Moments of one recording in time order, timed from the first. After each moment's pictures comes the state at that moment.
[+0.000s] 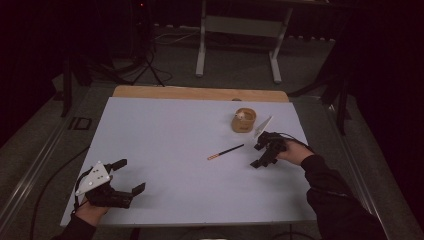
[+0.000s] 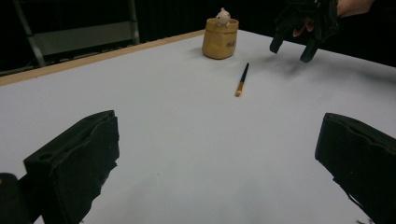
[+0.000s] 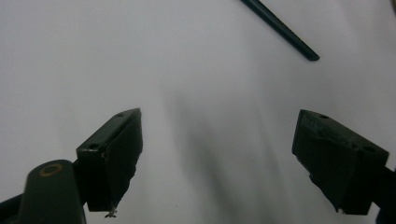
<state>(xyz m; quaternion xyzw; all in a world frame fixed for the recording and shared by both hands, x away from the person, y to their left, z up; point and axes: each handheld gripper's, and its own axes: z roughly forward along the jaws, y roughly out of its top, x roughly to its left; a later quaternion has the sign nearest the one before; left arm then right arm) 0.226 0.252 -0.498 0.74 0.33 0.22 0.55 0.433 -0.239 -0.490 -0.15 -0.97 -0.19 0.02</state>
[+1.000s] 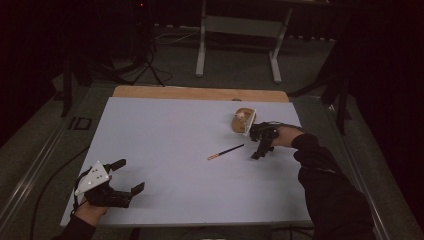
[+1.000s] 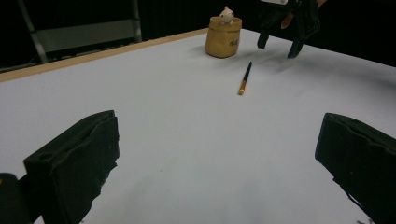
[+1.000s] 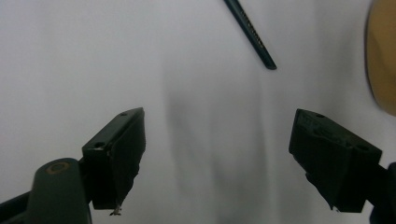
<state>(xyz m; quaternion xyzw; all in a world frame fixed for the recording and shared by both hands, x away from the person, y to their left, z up) 0.226 0.255 -0.499 0.74 0.33 0.22 0.55 0.470 -0.210 -0.485 -0.05 -1.00 -0.08 0.01</state>
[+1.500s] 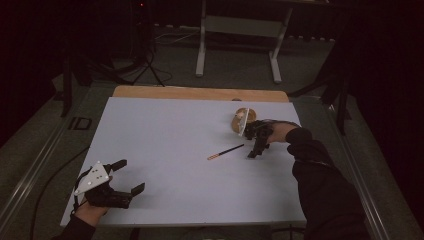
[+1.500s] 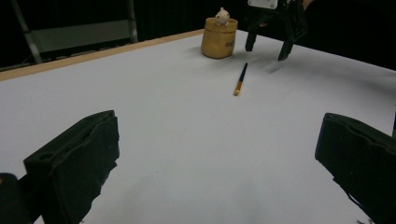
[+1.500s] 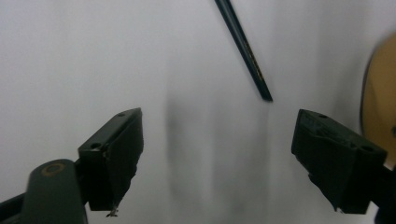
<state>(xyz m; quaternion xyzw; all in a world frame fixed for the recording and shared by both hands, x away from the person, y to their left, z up) 0.226 0.254 -0.500 0.74 0.33 0.21 0.55 0.479 -0.193 -0.488 0.01 -1.00 -0.07 0.02</state>
